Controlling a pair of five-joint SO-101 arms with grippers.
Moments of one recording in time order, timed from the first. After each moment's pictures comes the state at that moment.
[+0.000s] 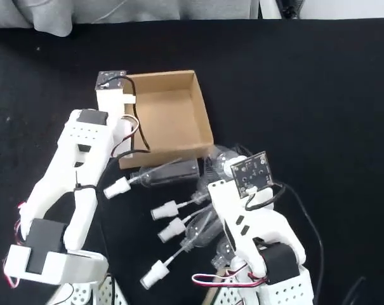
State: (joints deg) left arm 3.8 -6.4 24.7 61.9 5.5; right arm -16.9 -103.1 82.9 53.8 7.2
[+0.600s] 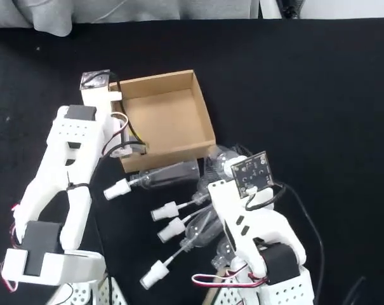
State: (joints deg) left arm 0.1 -7.1 21.9 69.0 8.7; right arm -16.9 -103.1 82.9 53.8 7.2
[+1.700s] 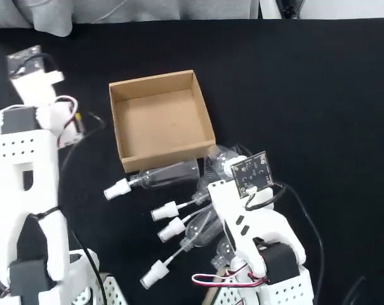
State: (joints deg) left arm -14.7 -22.0 14.7 78.0 8.6; right arm -16.9 -103.1 82.9 53.8 7.2
